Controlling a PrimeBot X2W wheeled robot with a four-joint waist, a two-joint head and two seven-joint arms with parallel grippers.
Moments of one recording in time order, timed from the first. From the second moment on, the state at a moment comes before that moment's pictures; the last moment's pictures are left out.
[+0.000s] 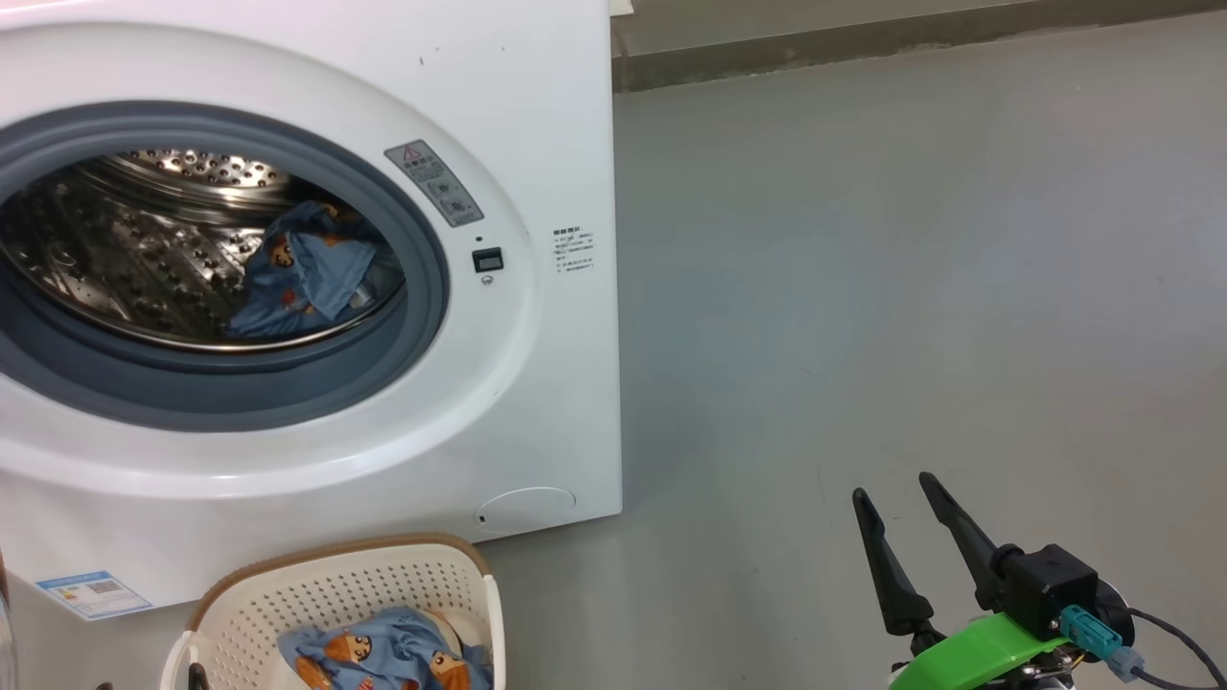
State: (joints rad) left arm 0.32 0.09 0.09 -0.05 -0.15 0.08 -0.25; right arm -0.06 -0.05 0.05 0.22 0.15 0.13 -0.26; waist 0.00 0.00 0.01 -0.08
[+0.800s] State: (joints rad) left arm 0.32 0.06 0.12 -0.04 -0.13 0.06 -0.25; right arm -0.06 -0.05 0.05 0.20 0.13 0.13 -0.26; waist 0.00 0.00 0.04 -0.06
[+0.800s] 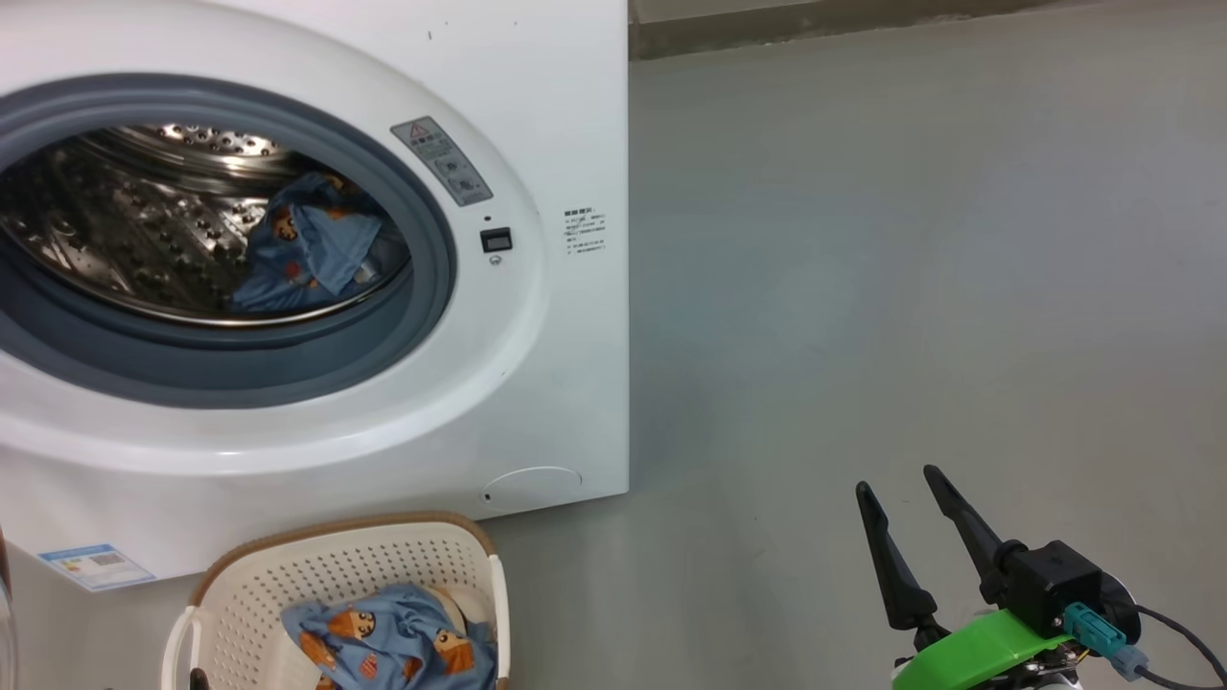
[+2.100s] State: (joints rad) left arm -0.27 0.10 0.10 0.55 -0.22 -0.10 -0.25; right arm -0.21 -0.05 0.02 0.13 0.12 0.13 -0.26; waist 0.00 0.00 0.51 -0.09
